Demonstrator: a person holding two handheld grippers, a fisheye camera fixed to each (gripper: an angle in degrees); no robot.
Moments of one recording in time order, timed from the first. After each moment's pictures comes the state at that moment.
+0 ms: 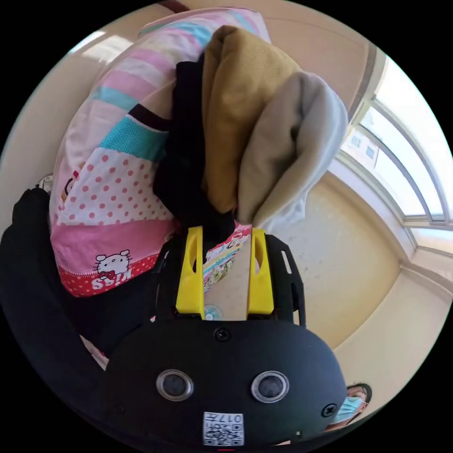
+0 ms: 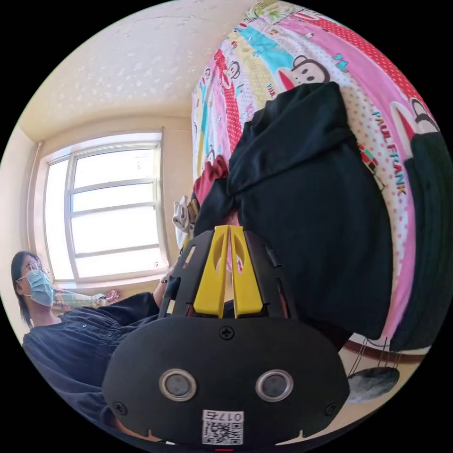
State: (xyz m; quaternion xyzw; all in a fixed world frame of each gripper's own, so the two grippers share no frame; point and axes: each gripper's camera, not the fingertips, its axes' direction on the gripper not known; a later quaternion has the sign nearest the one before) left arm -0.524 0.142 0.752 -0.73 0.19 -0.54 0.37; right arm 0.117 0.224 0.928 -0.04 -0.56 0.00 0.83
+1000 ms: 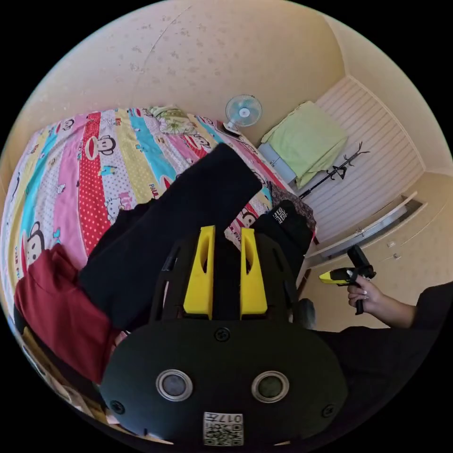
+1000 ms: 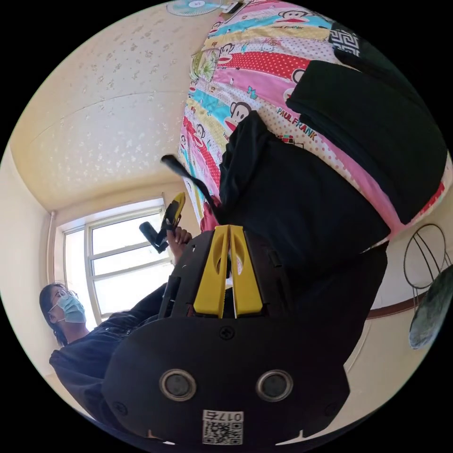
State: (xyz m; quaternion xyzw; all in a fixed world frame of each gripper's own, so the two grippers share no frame) left arm -0.158 0.029 0.453 -0.52 0.78 0.26 0.24; right arm 0.155 0.371 0.855 0.02 -0.60 0.23 0.77
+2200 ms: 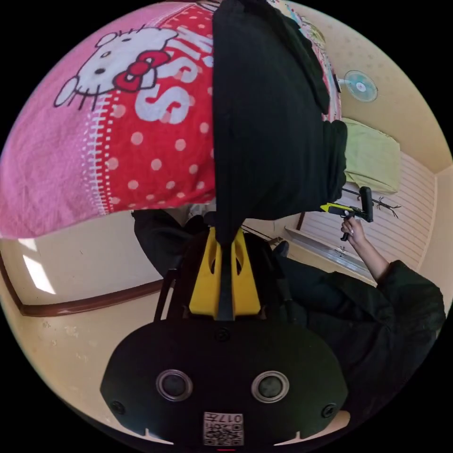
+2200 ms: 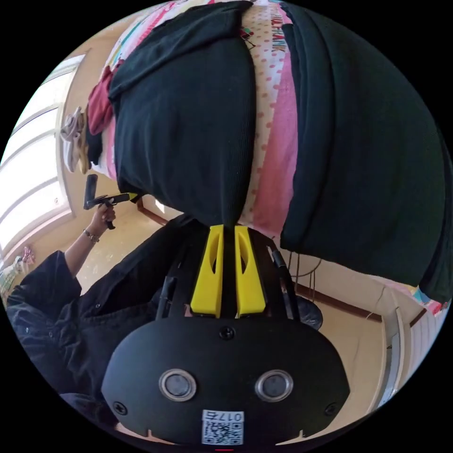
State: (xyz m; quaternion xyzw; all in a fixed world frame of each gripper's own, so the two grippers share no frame) left arm -0.451 0.305 0.571 -0.79 0.56 0.23 0.13; right arm 0.181 0.274 0.909 -0.19 -0.32 -0.16 0.91
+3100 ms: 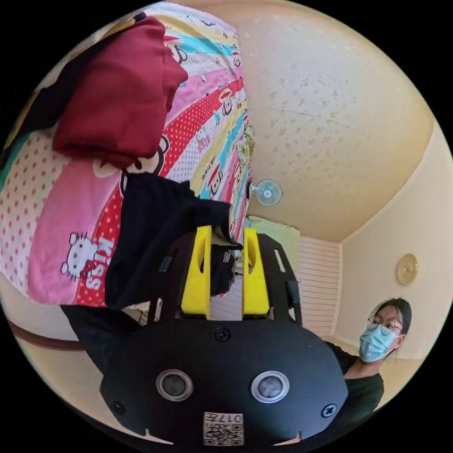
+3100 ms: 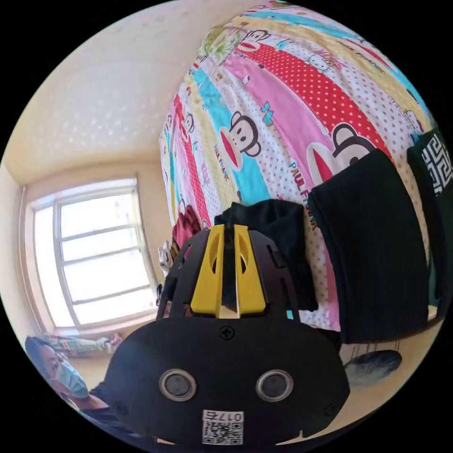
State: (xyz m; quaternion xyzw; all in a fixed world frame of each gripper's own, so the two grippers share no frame) left arm -0.290 0.256 0.798 -0.78 0.55 -0.17 0.24; right arm 0.220 0.051 0.808 0.02 -0.53 0.15 0.83
